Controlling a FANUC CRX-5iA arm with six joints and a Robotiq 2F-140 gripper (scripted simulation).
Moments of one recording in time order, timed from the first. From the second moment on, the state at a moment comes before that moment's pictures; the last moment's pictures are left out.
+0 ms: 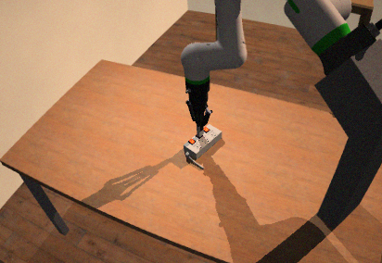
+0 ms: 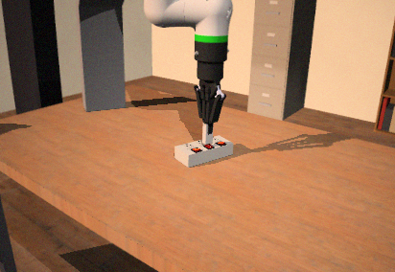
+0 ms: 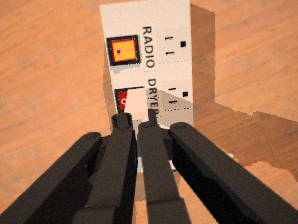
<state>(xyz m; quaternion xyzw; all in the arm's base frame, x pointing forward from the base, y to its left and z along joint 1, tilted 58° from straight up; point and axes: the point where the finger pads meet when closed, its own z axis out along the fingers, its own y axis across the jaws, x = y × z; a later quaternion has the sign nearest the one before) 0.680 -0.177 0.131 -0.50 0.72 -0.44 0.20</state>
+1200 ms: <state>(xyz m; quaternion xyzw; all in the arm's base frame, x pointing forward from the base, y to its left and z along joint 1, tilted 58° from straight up) 0.686 -0.181 0.126 -0.50 0.72 -0.44 0.20</state>
